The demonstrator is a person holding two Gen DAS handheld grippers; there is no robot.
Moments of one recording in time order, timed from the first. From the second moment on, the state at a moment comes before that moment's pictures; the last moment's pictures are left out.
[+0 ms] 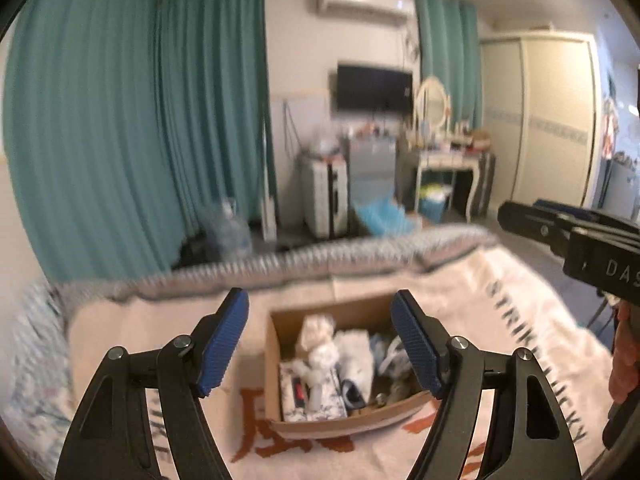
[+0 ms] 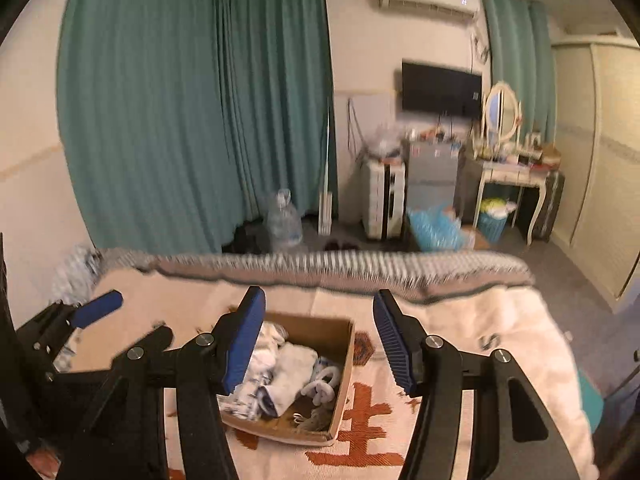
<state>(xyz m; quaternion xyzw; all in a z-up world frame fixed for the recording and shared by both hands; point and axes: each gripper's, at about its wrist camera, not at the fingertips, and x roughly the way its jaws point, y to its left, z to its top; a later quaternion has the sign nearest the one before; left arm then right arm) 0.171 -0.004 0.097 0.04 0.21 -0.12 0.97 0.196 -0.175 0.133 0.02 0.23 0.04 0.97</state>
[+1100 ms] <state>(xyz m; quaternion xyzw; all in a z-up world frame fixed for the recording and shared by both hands) 0.074 0.058 0.056 0.01 0.10 -0.05 0.99 0.086 -0.168 0.077 0.04 0.12 0.09 0.99</state>
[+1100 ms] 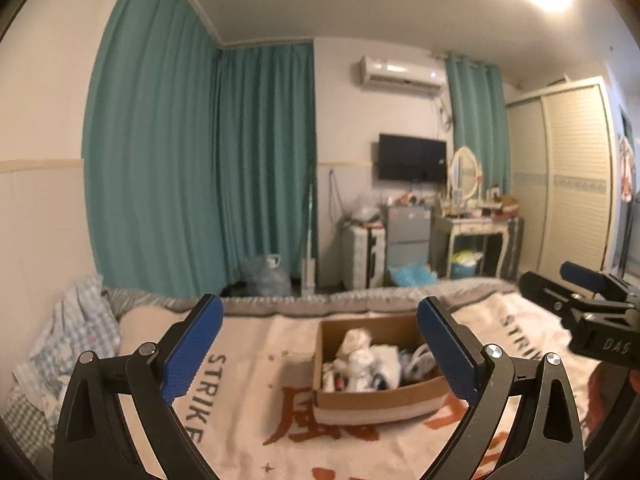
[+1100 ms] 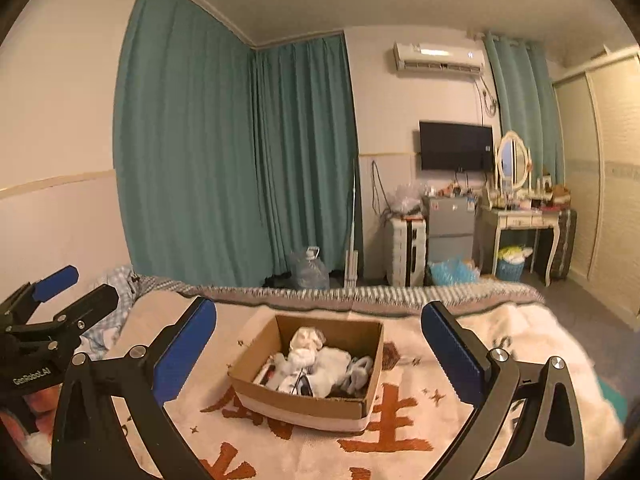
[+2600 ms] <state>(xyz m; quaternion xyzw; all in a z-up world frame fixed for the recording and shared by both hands) 0.106 0.053 -0.005 0.01 0.16 -0.06 0.98 0.126 -0.156 0.006 0.01 0.18 0.06 0.98</state>
